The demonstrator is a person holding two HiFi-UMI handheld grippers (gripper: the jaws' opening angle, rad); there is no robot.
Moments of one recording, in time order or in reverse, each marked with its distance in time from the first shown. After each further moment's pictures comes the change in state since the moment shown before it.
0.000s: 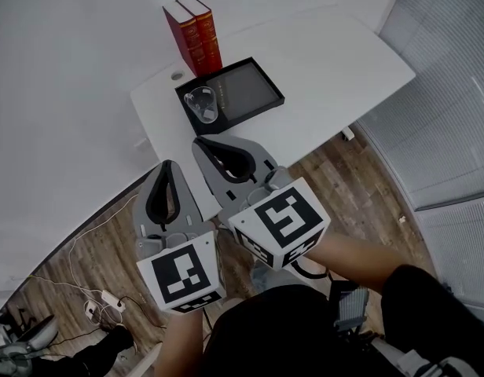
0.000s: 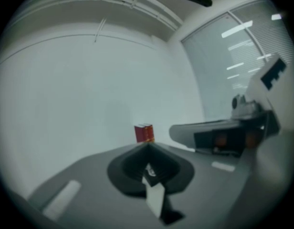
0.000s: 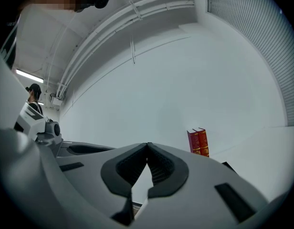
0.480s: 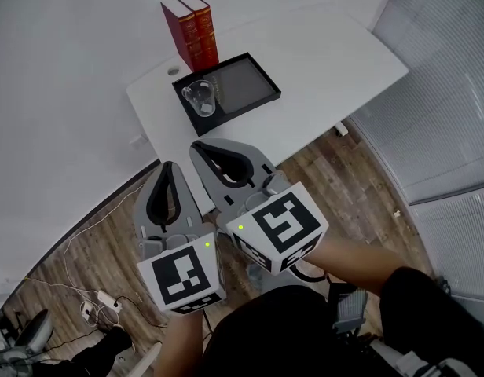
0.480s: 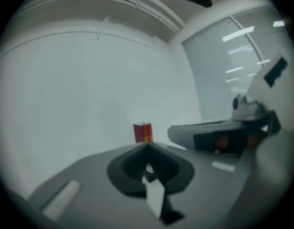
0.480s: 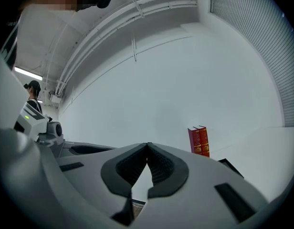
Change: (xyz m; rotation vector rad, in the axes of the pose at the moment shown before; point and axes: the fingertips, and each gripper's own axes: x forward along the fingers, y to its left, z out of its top) left arm -0.016 0.006 -0.010 -0.042 0.003 -0.032; right arm -0.005 0.024 -0.010 -0.007 0.027 -0.019
